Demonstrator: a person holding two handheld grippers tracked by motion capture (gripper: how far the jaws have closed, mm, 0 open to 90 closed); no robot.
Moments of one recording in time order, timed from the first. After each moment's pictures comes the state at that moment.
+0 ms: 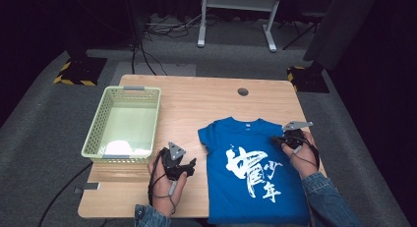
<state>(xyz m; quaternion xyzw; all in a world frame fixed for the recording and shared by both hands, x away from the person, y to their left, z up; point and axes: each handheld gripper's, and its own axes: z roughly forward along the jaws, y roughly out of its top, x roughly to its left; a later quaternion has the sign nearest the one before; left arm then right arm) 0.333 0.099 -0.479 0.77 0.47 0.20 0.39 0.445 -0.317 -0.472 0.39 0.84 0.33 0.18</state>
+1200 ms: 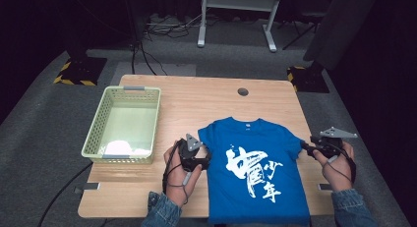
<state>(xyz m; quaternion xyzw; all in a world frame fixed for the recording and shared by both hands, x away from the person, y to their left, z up) 0.357 0.057 -0.468 0.79 0.42 0.18 0.41 0.395 -0.398 -0.443 0.47 0.77 0.34 0.26</state>
